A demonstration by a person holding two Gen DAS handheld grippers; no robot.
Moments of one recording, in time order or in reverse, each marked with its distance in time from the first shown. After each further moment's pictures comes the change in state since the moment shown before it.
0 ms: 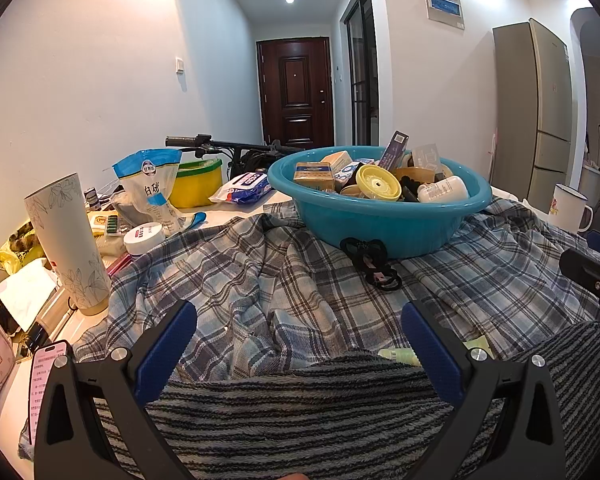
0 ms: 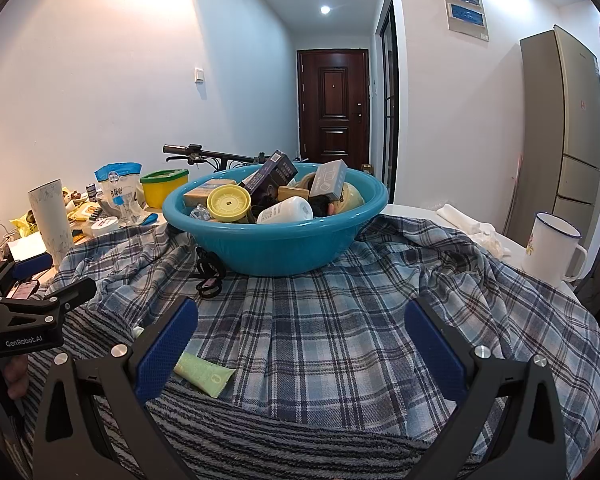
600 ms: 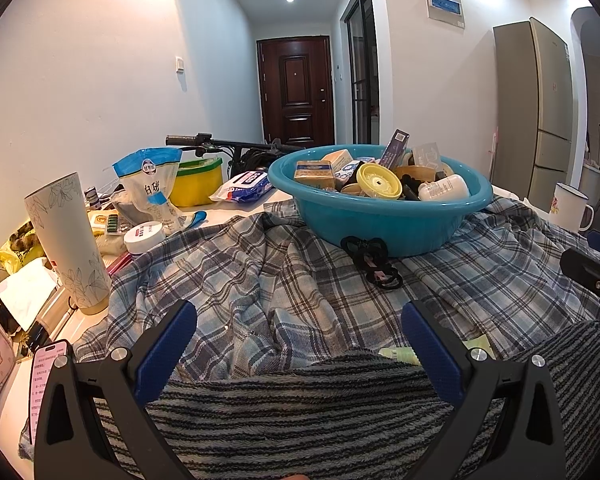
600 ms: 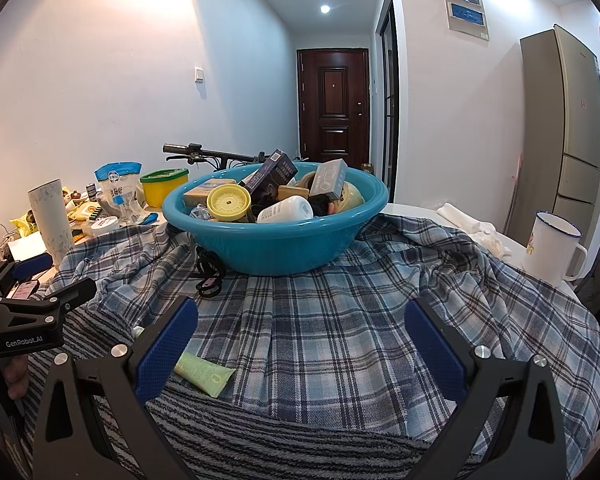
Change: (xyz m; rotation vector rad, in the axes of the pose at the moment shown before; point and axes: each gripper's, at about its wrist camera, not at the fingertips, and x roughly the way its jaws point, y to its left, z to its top) left arm 0.001 0.000 -0.001 0.000 0.007 0.001; right arm 0.000 0.001 0.000 0.000 0.001 0.000
